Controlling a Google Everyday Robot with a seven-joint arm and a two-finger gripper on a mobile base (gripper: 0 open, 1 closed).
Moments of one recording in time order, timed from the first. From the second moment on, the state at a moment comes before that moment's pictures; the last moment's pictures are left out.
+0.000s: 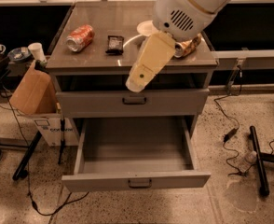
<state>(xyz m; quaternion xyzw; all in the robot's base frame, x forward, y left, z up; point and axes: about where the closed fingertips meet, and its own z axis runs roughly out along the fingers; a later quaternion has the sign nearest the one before) 0.487 -0.024 1.002 -0.58 0.76 0.10 0.27</state>
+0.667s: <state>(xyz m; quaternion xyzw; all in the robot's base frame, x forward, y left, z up) 0.544 0.015 0.996 -0.52 0.78 0.11 0.34</state>
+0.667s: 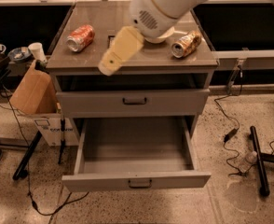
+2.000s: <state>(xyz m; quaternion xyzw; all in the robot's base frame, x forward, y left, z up) 0.677 0.130 0.986 -0.40 0.82 0.08 0.41</state>
